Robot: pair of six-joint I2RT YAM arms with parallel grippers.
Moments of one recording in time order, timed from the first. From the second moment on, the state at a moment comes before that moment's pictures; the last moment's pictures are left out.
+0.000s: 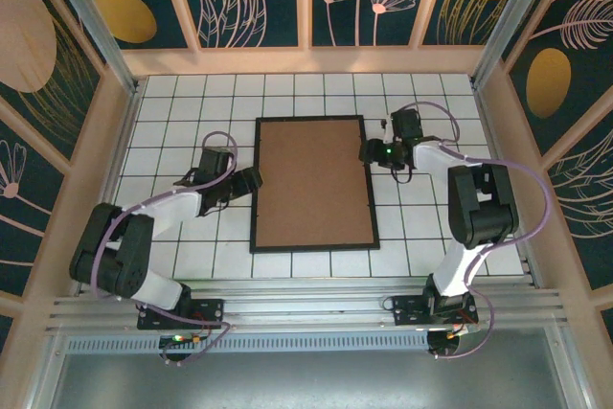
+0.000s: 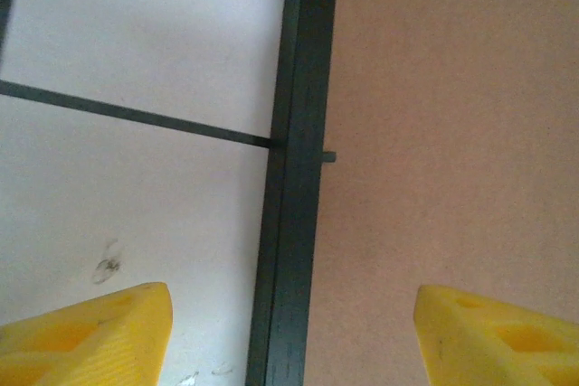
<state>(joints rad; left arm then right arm) -0.33 1.52 0.67 -0.03 0.19 -0.67 0.22 1.78 1.06 -0.26 -0.28 0.36</state>
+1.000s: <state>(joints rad) -0.64 1.49 0.55 0.08 0.38 -0.66 0.30 2.24 1.61 -0.20 -0.35 0.44</state>
